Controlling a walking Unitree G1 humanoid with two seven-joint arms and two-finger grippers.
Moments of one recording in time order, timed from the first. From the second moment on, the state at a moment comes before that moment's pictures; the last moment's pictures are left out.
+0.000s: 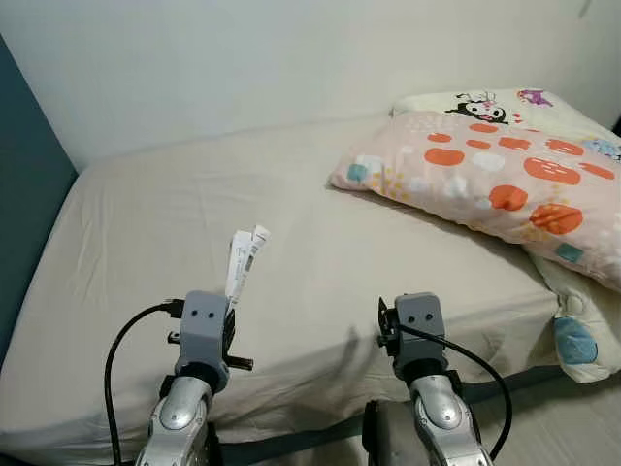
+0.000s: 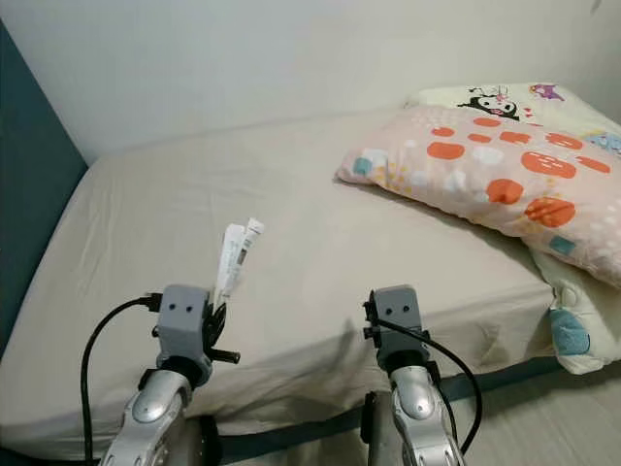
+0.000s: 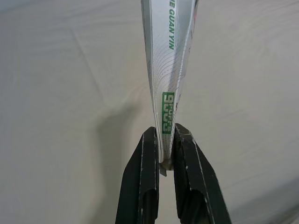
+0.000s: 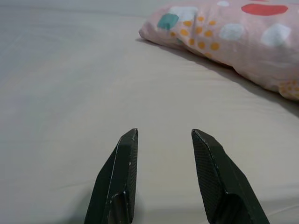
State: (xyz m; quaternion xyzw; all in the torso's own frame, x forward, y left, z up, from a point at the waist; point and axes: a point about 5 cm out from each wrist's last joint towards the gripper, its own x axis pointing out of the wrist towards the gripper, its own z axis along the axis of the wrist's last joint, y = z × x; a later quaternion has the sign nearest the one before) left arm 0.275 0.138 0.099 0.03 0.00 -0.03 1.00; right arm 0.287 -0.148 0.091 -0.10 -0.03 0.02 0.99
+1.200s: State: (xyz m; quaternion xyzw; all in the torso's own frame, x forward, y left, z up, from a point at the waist) left arm 0.276 0.141 0.100 0.03 0.01 -0.02 1.00; right arm 0.287 -0.144 0.089 -0.08 -0.02 0.04 1.00
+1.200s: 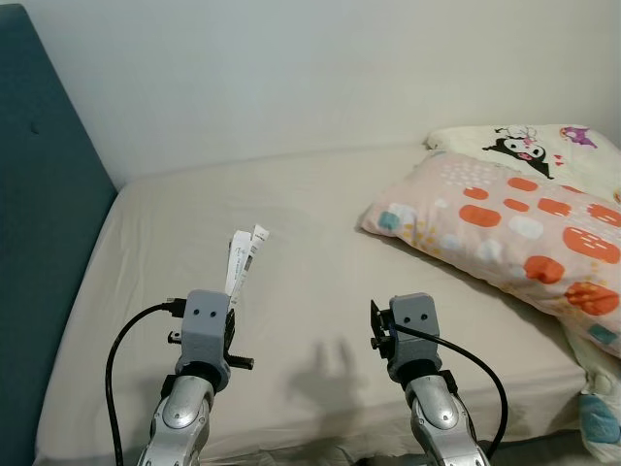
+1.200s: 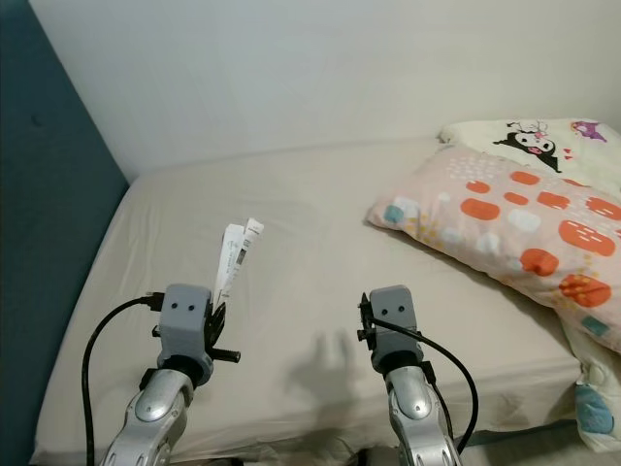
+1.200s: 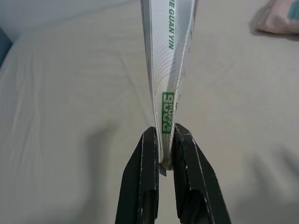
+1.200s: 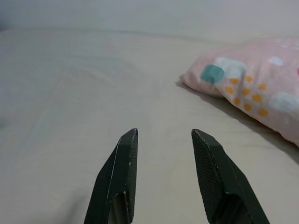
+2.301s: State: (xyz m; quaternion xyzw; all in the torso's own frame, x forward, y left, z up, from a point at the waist) left arm 0.275 0.139 0.100 0.02 0.01 -0.03 1.00; right arm 0.287 -0.136 0.095 -0.07 -0.04 0.07 0.99
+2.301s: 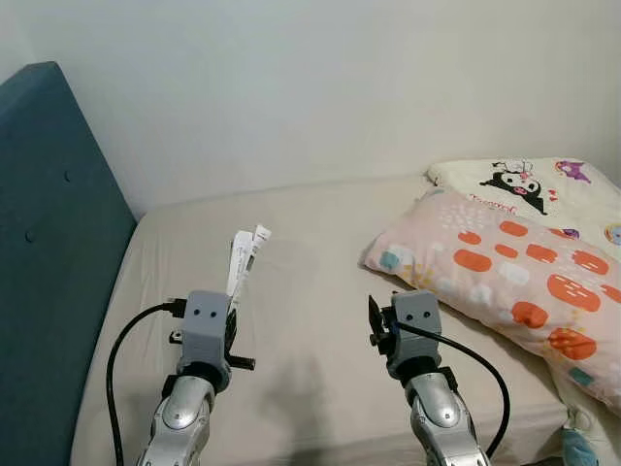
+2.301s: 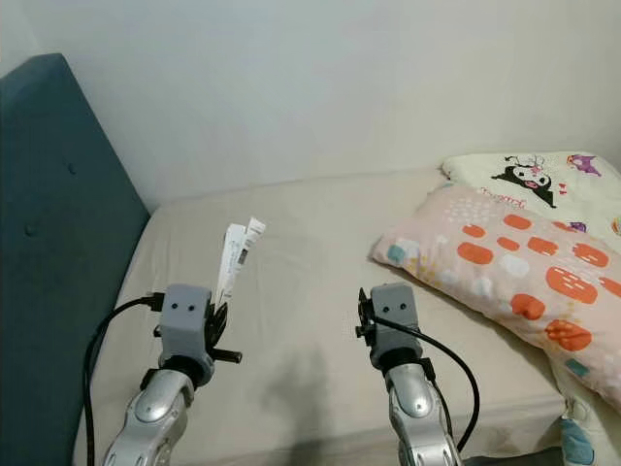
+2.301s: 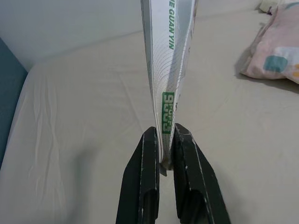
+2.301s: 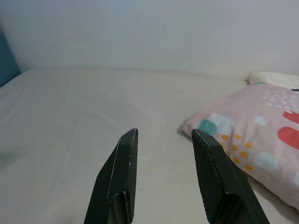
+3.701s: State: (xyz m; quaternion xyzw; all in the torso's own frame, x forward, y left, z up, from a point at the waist) left arm 0.269 0.146 0.066 0.04 0.05 0.03 1.00; right arm 0.277 -0.134 0.039 -0.08 0.08 0.07 0.99
